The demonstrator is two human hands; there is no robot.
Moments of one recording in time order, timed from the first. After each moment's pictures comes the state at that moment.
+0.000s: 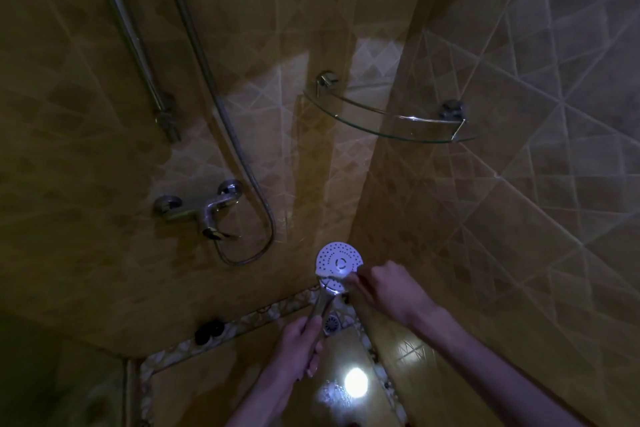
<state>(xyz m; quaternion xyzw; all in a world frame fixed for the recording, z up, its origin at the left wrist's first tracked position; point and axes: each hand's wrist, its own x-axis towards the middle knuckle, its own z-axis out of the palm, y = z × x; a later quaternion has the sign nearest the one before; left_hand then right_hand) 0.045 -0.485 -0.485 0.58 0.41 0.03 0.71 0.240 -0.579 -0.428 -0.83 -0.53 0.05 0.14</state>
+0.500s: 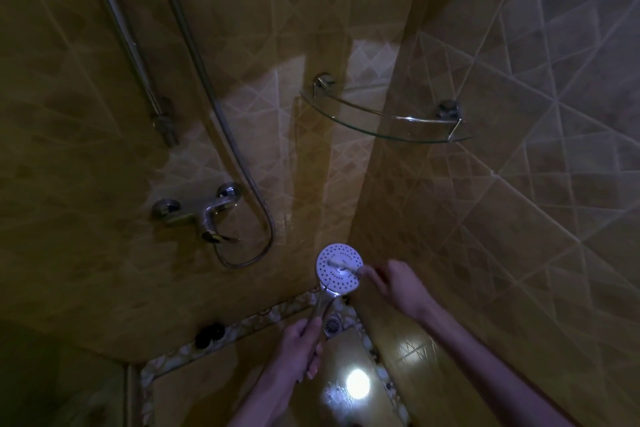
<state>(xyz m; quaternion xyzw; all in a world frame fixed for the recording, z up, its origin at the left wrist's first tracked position) 0.045 -0.486 -0.476 0.57 0.40 0.03 0.71 0.247 -0.584 -0.429 -0.85 -0.43 0.15 0.27</state>
